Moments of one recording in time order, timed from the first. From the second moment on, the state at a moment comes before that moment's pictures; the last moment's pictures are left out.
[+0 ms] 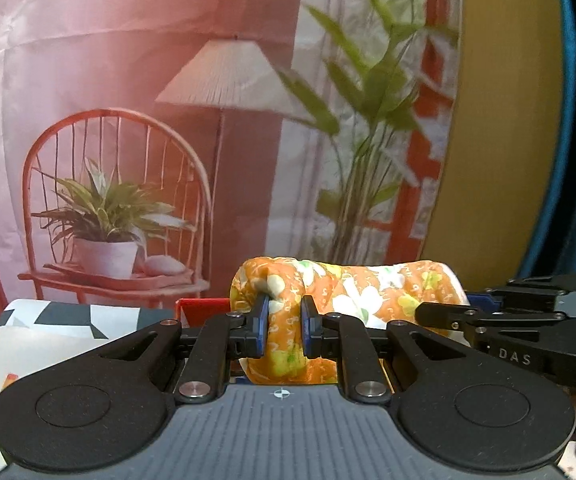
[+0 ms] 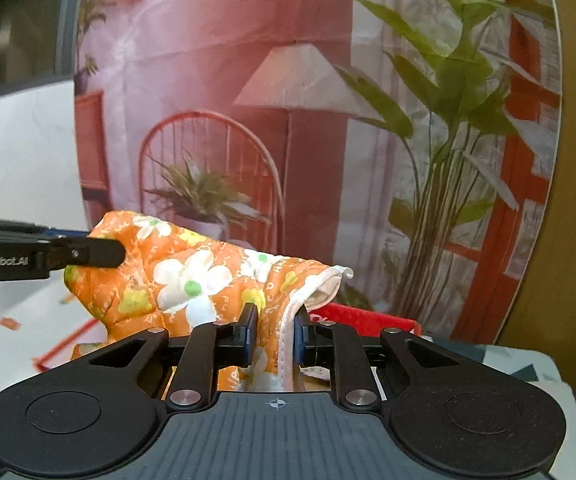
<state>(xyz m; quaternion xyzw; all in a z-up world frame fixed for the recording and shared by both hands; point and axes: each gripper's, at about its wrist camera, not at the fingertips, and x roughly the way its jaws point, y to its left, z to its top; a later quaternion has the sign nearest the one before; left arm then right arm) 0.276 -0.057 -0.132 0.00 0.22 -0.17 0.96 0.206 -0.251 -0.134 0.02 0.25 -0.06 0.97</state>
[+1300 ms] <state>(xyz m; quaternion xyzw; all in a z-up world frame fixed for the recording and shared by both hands) 0.294 -0.060 -0.180 0.05 0.36 -0.21 0.91 0.216 -0.258 -0.198 0.05 0.37 -0.07 0.93</state>
